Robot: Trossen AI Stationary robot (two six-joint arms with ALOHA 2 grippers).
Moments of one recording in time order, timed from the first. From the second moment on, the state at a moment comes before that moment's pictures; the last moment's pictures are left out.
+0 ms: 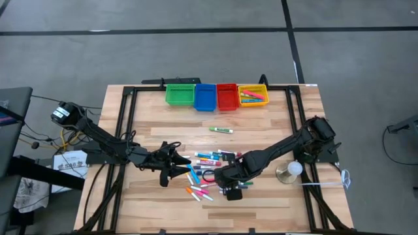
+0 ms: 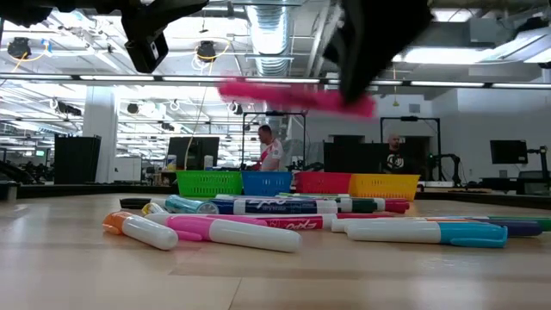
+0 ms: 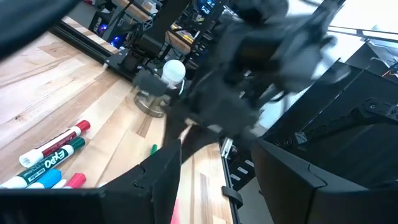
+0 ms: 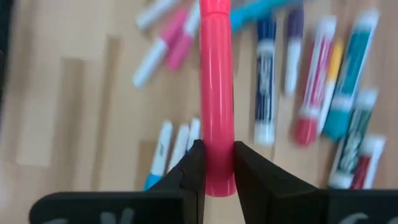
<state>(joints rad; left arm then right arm) -0.52 1.24 0.45 0.77 -0.40 -0.61 0.40 1.88 1.47 -0.76 0.08 0.21</state>
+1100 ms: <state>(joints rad) -0.52 1.24 0.45 0.78 -0.40 -0.61 0.33 1.88 2.01 -0.92 0.32 -0.06</state>
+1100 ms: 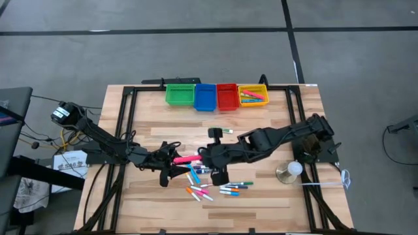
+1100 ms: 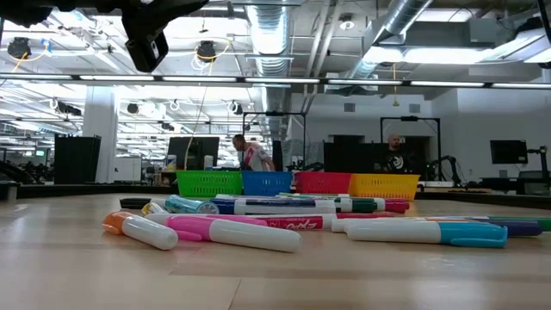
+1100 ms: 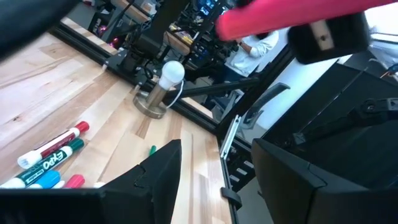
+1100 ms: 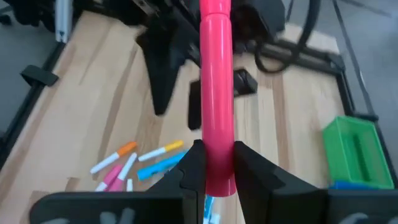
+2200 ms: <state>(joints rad) -0.62 1.00 0.45 0.68 -0.51 -0.09 0.31 1.89 2.01 -0.92 0.34 -0.01</state>
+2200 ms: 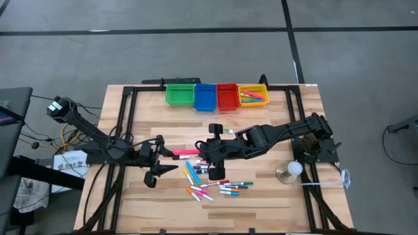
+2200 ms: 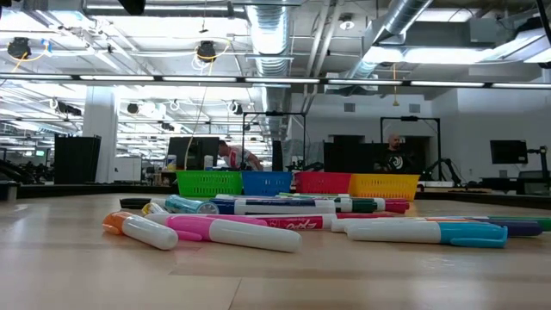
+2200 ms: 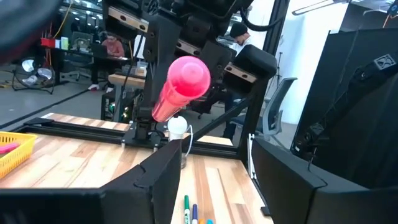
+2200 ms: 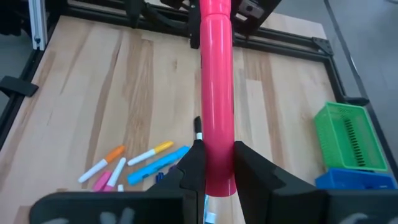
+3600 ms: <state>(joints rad) -0.62 1.00 0.45 0.67 -0.51 -0.09 0.47 1.64 2.01 -1.29 0.64 0.27</state>
